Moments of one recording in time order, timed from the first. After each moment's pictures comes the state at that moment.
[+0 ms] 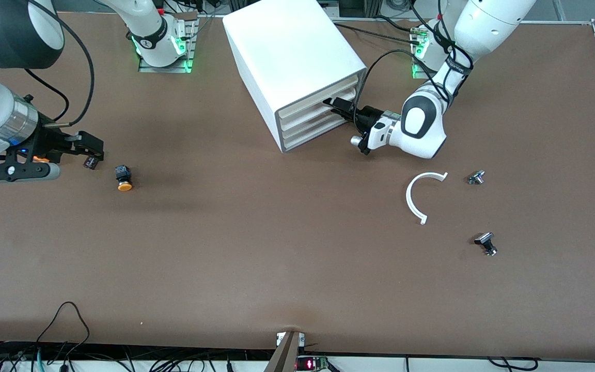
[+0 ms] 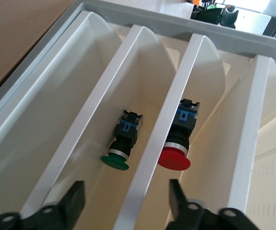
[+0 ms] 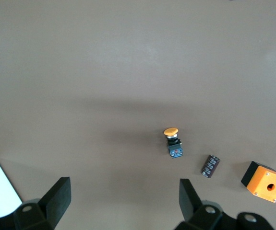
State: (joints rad) left arm -0.13 0.45 -0.33 -2.26 -1.30 1.85 0.74; right arm 0.29 0.19 -0.18 -1.51 0.02 1.63 0.03
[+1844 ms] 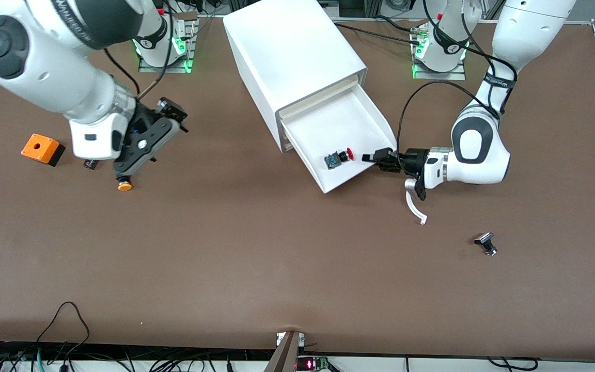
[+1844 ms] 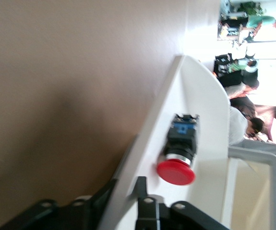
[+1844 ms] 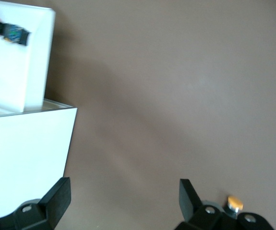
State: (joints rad) left arm -0.10 0.44 -0.10 -2.06 -1.19 1.97 0.77; right arm 0.47 0.24 -0.11 -1.43 0.20 1.64 -0.45
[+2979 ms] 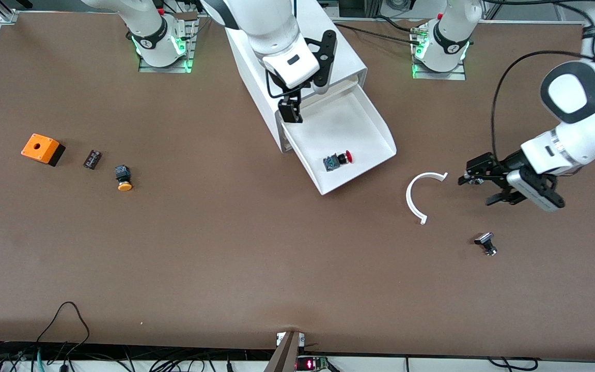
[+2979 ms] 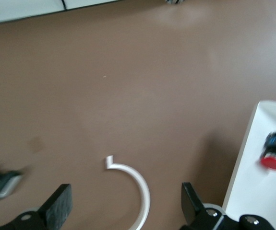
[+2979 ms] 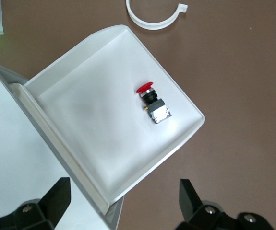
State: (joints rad) left arm 0.05 0.12 -0.03 -1.91 -0.47 2.14 0.72; right arm 0.91 0.36 -0.09 -1.38 0.16 1.90 -0.65
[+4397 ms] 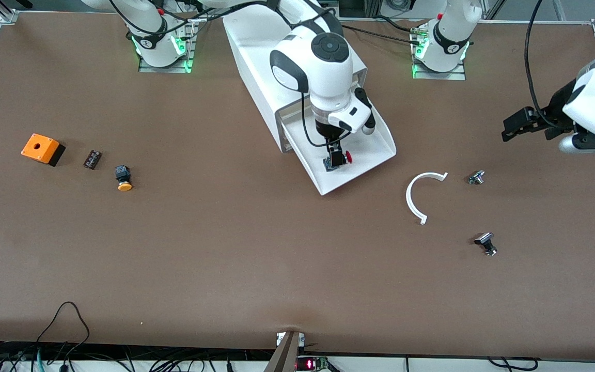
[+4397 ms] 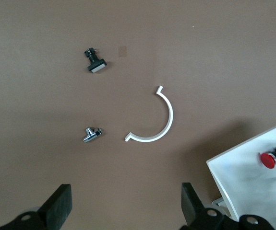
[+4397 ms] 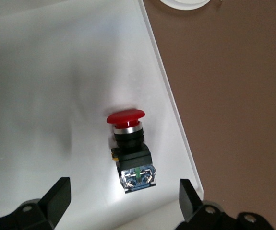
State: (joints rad) left arm -0.03 0.04 -0.02 -1.62 -0.05 1.61 -0.14; right arm 0.98 0.75 -0.10 -1.17 -0.02 2.08 -0.83
